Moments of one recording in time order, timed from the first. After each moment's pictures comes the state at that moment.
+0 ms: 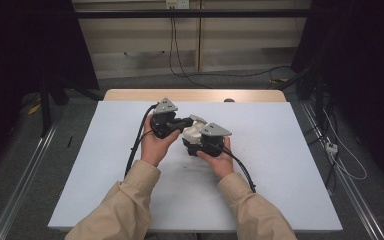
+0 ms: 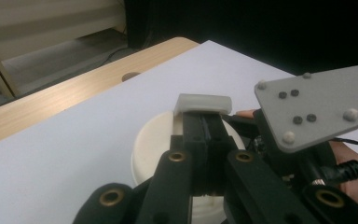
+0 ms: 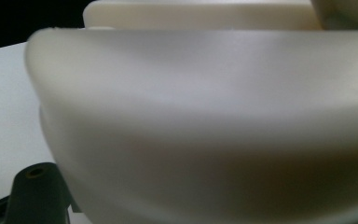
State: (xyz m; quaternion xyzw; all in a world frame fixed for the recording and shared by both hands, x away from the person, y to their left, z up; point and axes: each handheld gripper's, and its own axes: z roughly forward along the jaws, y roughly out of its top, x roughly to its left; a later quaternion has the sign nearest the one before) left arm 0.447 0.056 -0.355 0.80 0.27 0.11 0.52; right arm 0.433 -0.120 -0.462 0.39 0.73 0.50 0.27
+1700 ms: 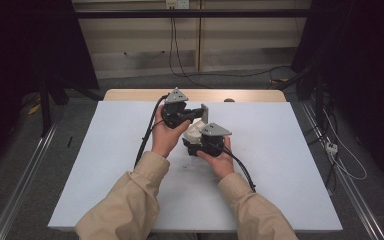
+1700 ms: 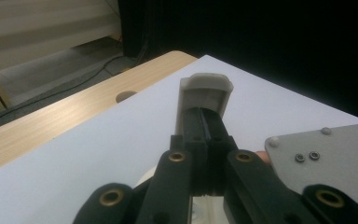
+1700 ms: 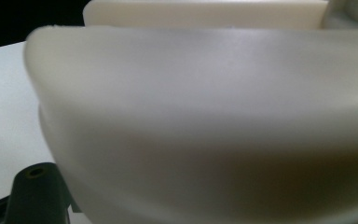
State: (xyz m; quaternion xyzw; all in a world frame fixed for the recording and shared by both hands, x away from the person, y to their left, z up) left arm 0.470 0.029 -0.348 0.80 0.26 0.11 0.54; right arm 0.434 -0.121 -0.462 0.38 0.73 0.50 0.27
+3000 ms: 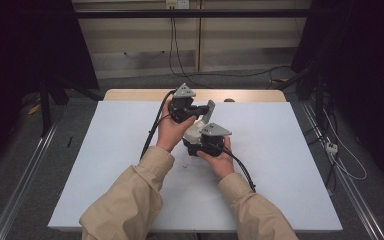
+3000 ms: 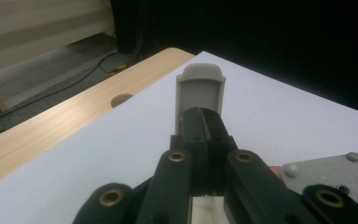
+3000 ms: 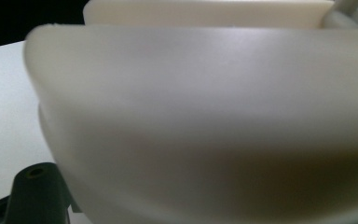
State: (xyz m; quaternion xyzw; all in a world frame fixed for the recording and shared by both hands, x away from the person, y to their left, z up) left arm 0.486 0.011 -0.346 0.81 0.24 0.11 0.52; right arm 0.434 -0.121 -0.462 0.38 0.73 0.50 0.27
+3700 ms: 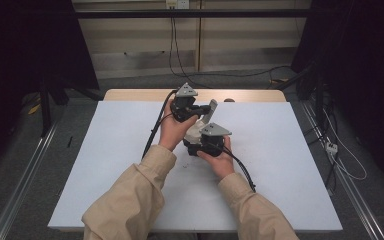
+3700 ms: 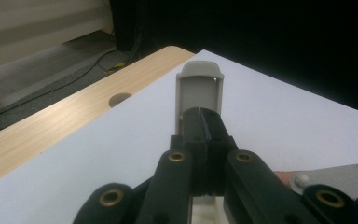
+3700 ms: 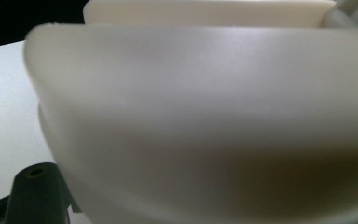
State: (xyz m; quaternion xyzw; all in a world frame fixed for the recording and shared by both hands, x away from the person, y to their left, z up) left arm 0.491 0.006 -0.349 0.81 0.24 0.10 0.52; right arm 0.434 -0.121 -0.462 0.38 0.73 0.50 0.26
